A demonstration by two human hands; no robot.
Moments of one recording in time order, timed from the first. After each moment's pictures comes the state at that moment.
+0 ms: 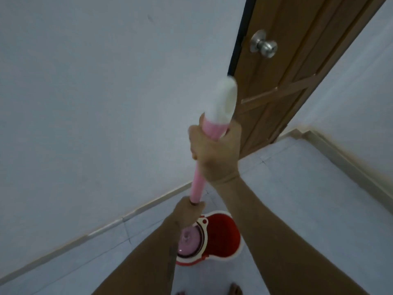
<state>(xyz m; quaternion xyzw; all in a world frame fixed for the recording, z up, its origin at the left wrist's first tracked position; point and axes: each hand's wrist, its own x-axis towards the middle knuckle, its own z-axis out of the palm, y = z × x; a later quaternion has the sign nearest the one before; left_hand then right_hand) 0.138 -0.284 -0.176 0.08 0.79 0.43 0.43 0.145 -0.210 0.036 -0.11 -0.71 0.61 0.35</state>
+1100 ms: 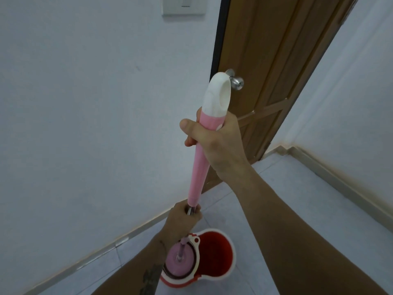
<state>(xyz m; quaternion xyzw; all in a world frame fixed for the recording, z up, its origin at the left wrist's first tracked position) 0.164 -0.267 -0.114 0.13 0.81 0.49 0.30 0.188 -0.178 0.135 -0.11 -0.74 0.62 0.25</state>
